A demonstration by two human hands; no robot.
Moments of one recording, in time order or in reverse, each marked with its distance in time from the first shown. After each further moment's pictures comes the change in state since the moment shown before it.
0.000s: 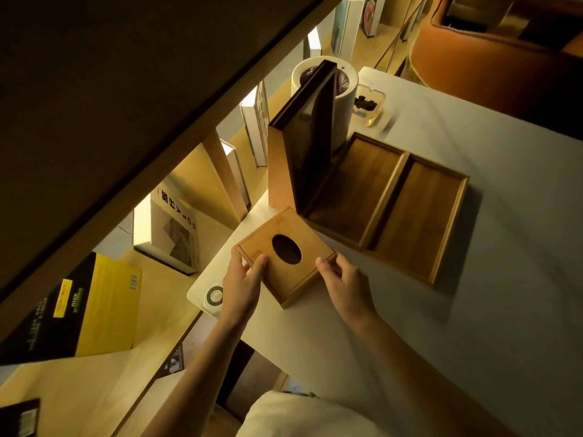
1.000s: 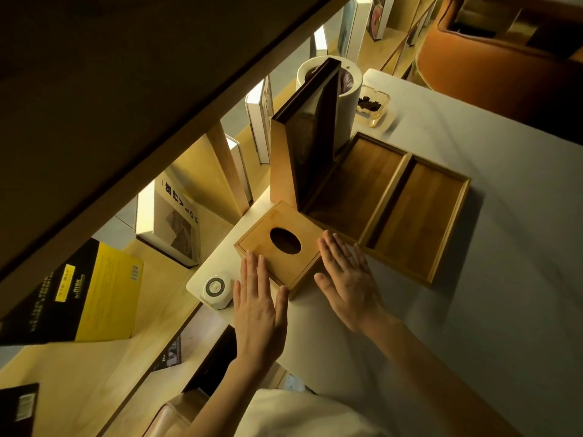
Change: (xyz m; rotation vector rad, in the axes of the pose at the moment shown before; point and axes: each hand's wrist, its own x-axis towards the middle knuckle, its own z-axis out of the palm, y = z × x) left_hand -0.047 -0.050 0.026 0.703 0.121 0.270; right_hand -0.001 0.019 -0.014 -0.648 -0.170 -0.474
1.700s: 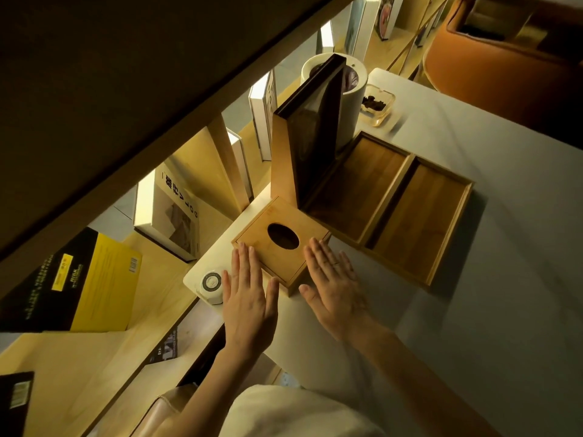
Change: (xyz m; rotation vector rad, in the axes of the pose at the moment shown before) left_hand 0.007 -0.001 -0.009 0.093 -0.034 -0.009; right_hand -0.007 -0.012 0.010 -0.074 -0.004 -0.075
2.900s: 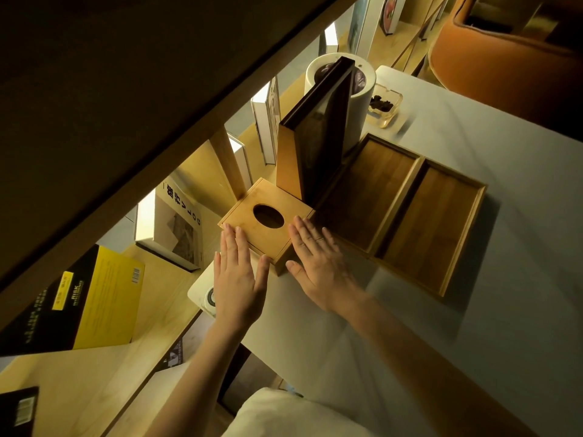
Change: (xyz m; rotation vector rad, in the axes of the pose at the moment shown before) left_hand 0.061 -0.015 -0.016 -0.019 0.067 0.001; right_hand 0.070 -0.008 -0.004 0.027 -0.030 -0.075
